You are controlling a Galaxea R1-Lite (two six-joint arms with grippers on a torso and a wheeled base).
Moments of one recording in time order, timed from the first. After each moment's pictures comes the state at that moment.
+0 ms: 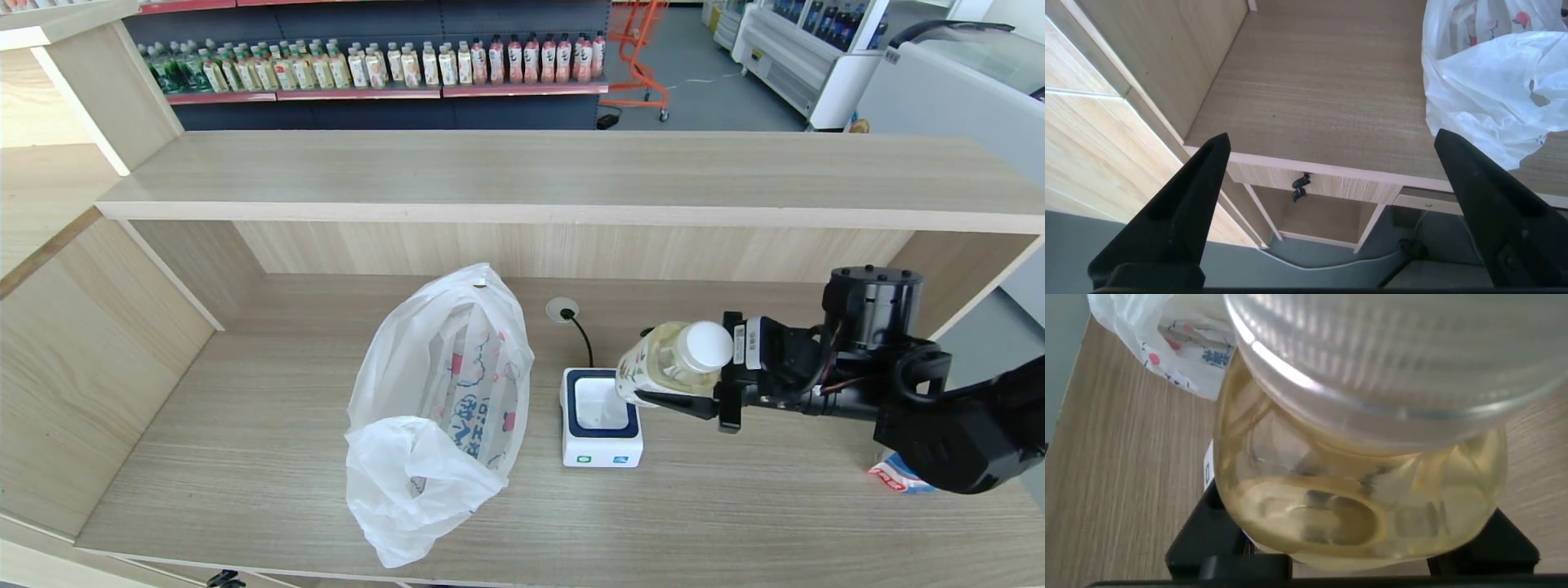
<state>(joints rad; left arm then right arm) 0.00 0.00 0.00 0.05 0.13 0.01 0.29 1.87 -0.73 -0.91 0.87 -0.93</state>
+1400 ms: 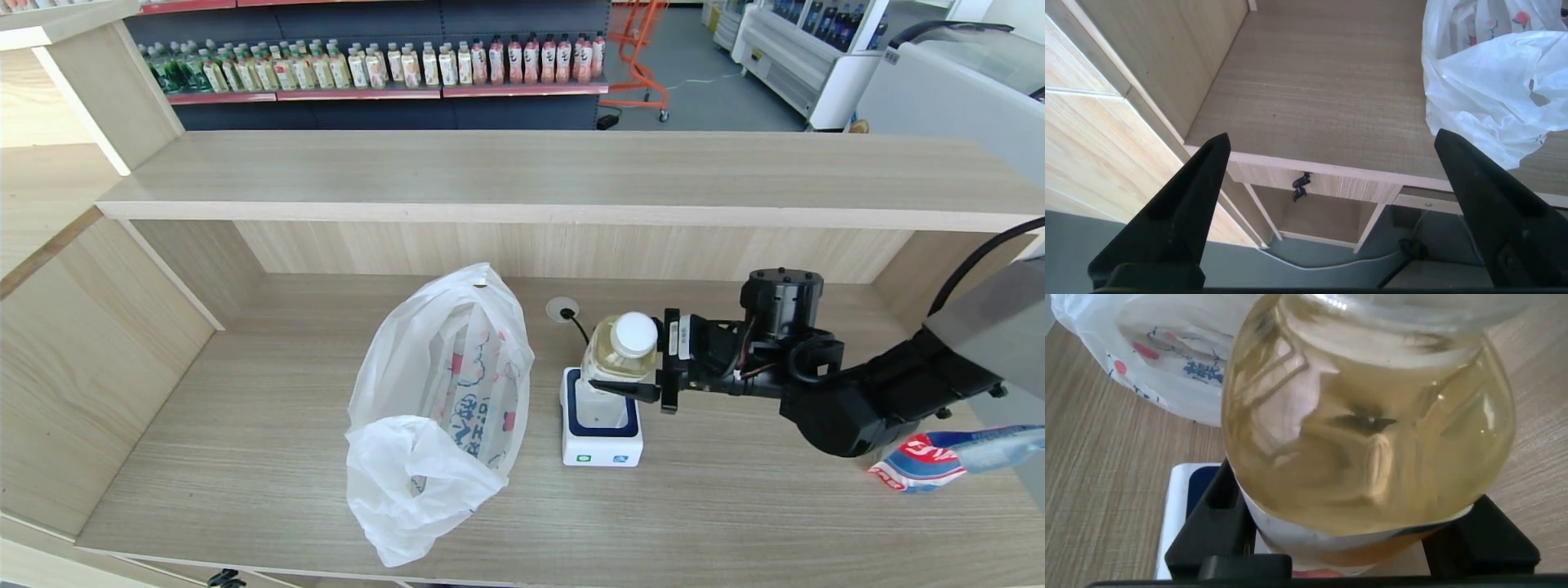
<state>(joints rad) 0.00 0.00 0.00 0.05 0.13 0.01 0.33 2.09 -0.95 -0.94 0.91 -0.92</state>
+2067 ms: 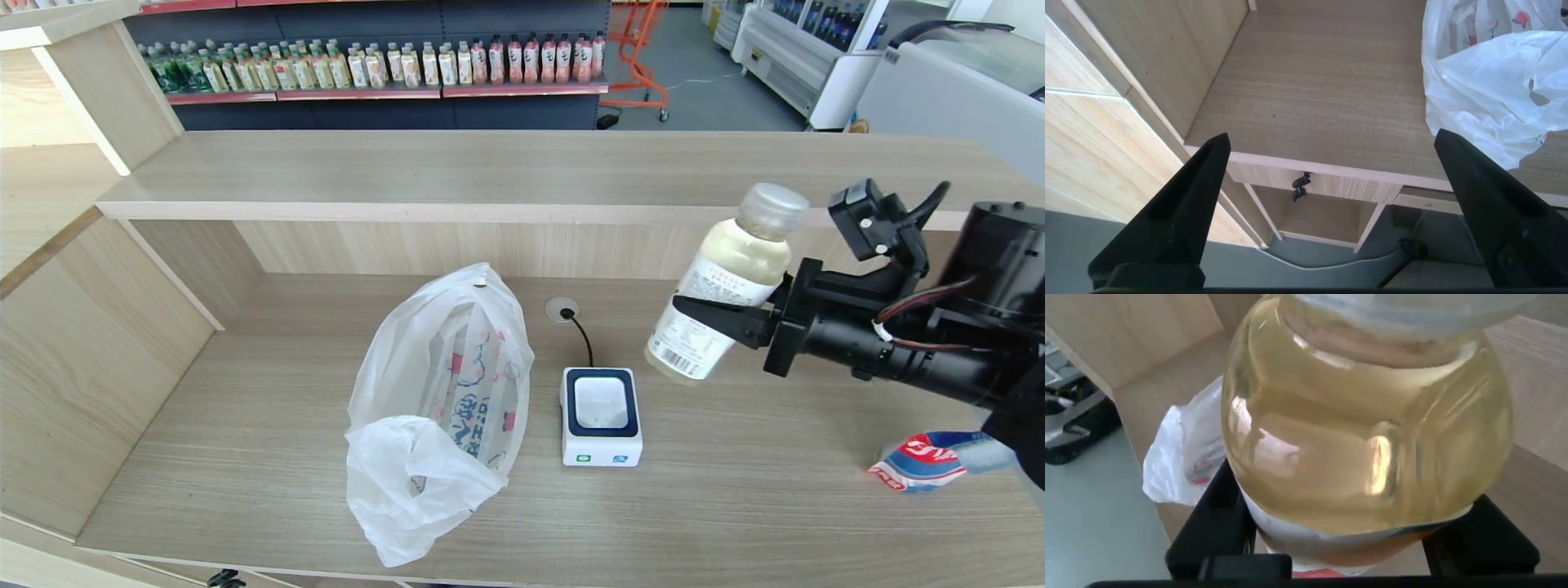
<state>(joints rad) 0.00 0.00 0.00 0.05 0.13 0.01 0.31 1.60 -0.69 -0.92 0.58 -0.10</state>
